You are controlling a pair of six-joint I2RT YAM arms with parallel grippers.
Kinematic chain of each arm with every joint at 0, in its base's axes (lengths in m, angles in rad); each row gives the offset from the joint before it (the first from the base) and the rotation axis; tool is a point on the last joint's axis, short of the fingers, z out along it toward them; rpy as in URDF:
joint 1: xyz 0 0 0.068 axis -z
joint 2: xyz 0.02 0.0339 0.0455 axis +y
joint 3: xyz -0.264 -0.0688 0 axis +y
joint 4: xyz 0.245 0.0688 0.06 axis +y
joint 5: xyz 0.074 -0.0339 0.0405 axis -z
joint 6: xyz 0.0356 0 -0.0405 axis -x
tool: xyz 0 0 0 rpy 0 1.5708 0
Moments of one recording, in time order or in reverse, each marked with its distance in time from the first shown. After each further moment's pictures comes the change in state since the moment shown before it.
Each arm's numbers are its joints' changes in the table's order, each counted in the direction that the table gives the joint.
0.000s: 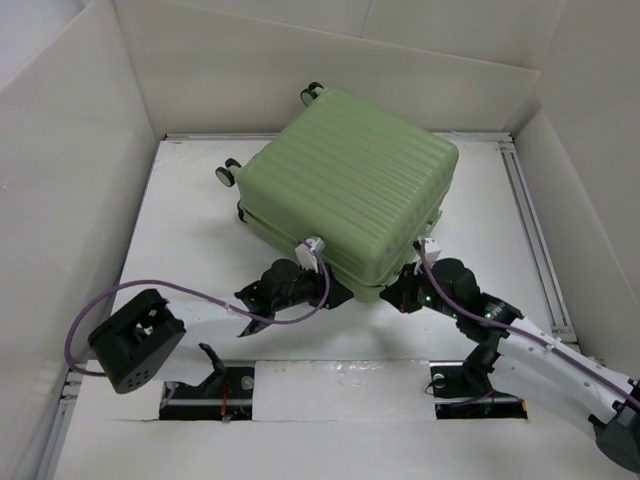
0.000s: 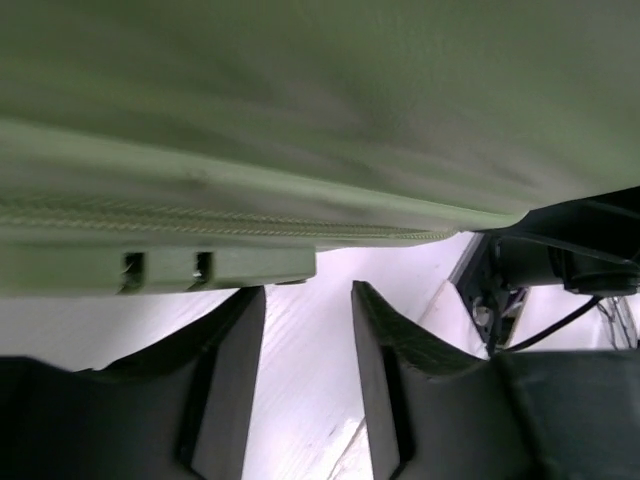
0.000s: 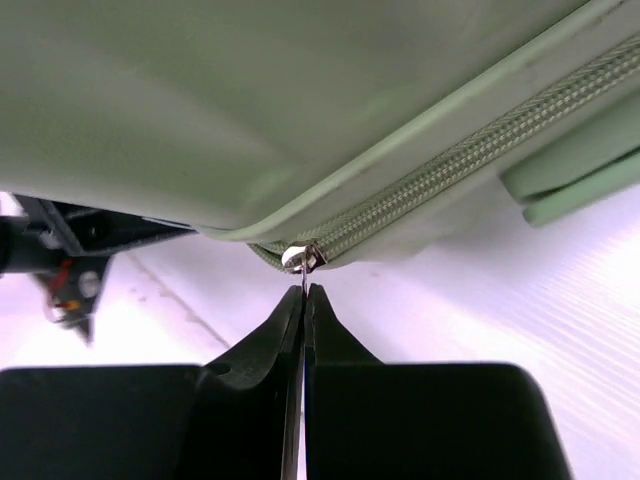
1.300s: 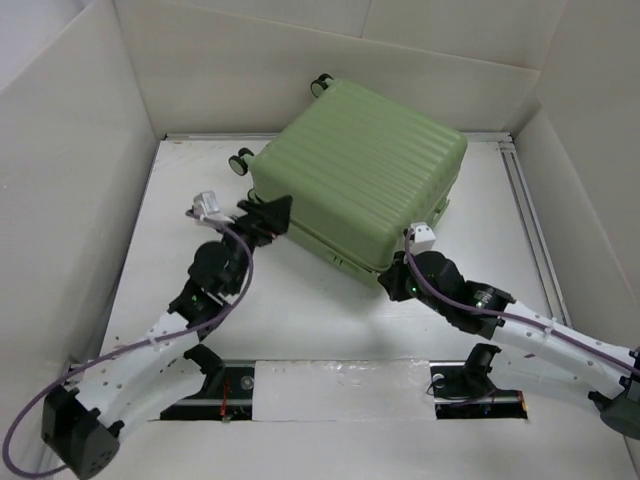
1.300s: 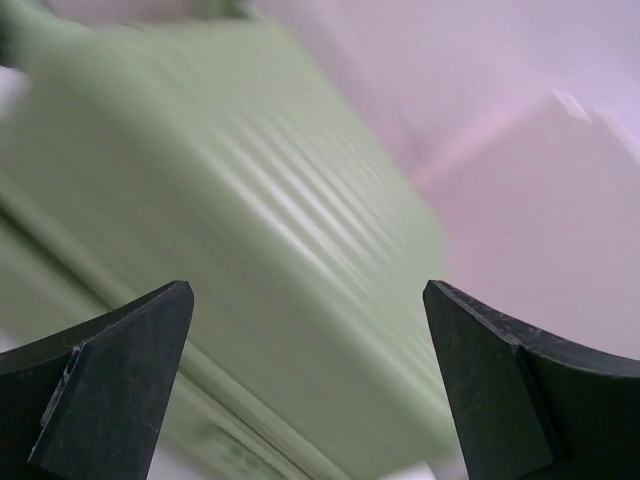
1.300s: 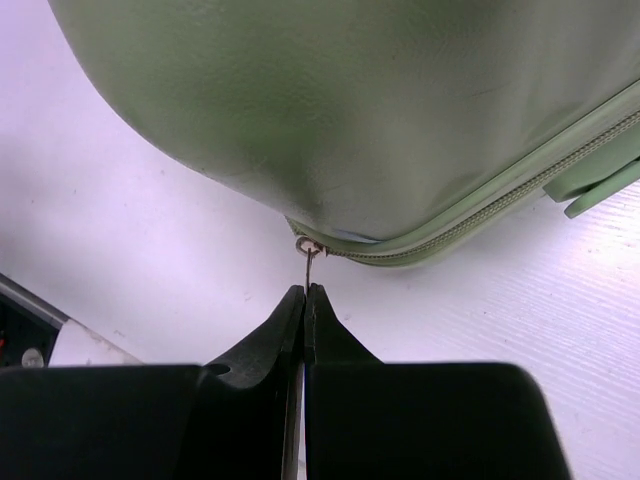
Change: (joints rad) left arm -0.160 -0.537 -0.160 0.213 -0.582 0.082; right arm -0.190 0.145 -0.237 0.165 0.384 0.004
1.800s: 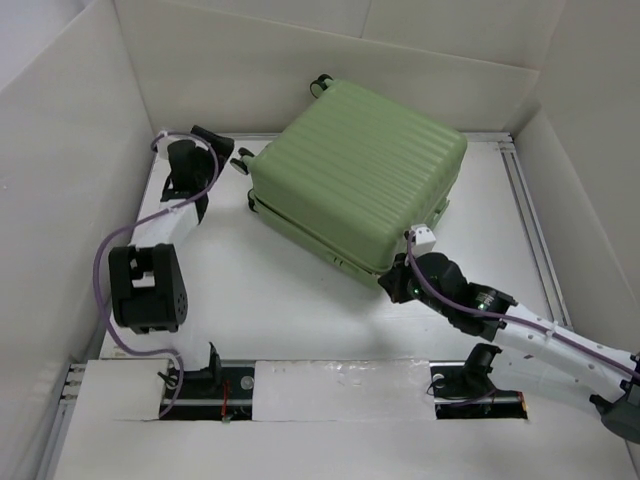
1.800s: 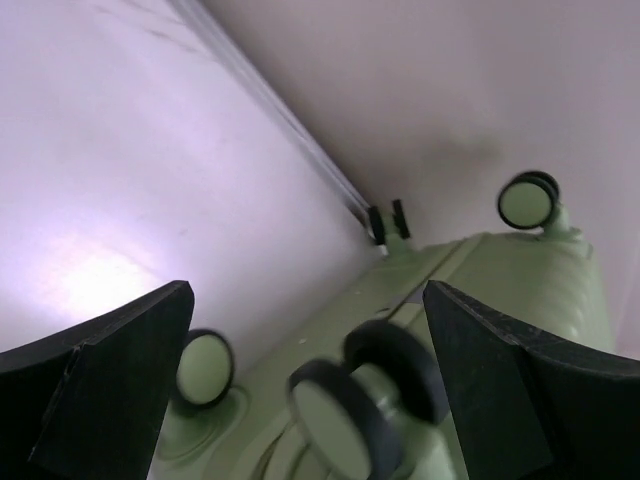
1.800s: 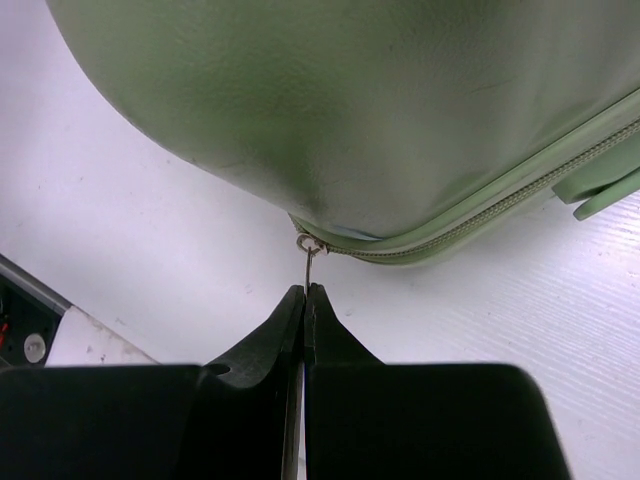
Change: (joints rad) left arm -0.732 0.869 -0.592 0.177 0.359 0.152; right arm 0.016 -0.026 0.032 -0.019 -0.051 0.019
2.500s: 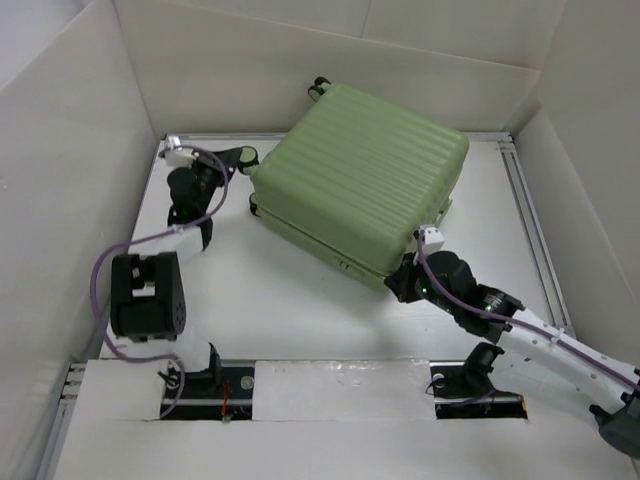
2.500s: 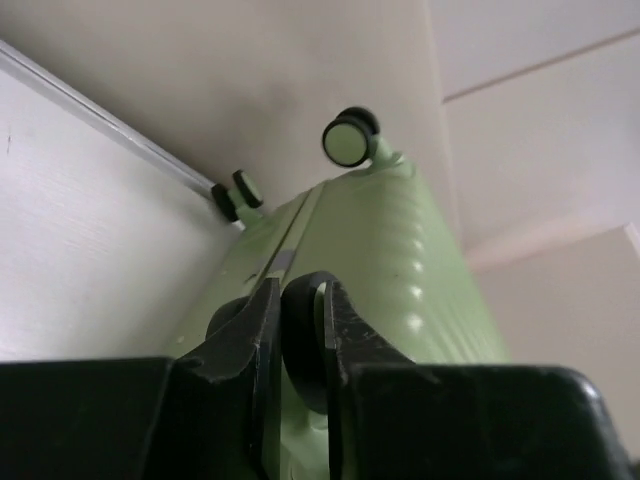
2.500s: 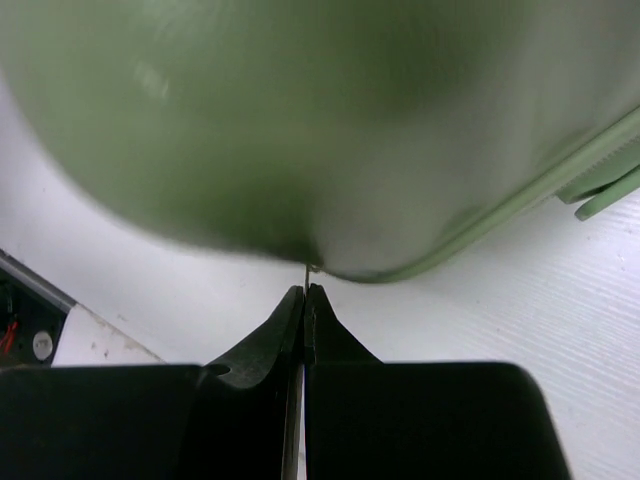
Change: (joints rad) left arm 0.008 0.009 0.196 -0.552 0.311 0.077; right arm 0.077 -0.057 0.044 -0.014 -0.044 0.003
